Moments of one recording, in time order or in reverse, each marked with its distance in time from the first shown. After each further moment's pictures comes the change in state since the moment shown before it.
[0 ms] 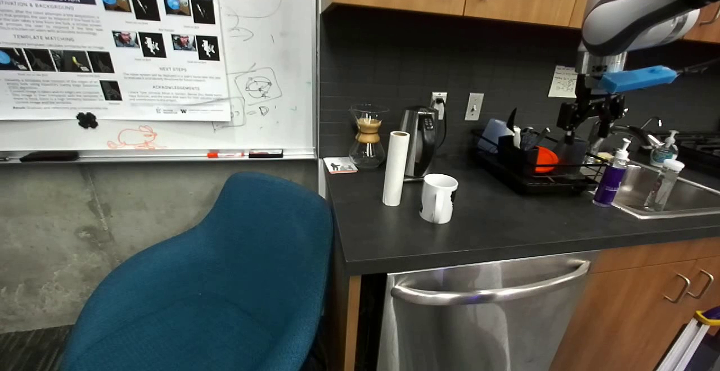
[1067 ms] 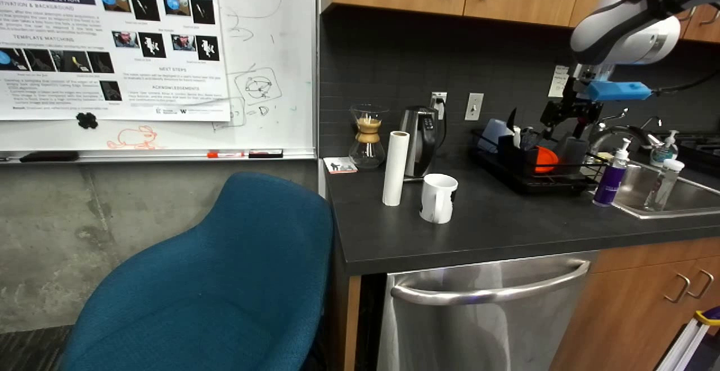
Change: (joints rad) arm -0.001 0.152 -0.082 0.072 0.201 0.244 -0.168
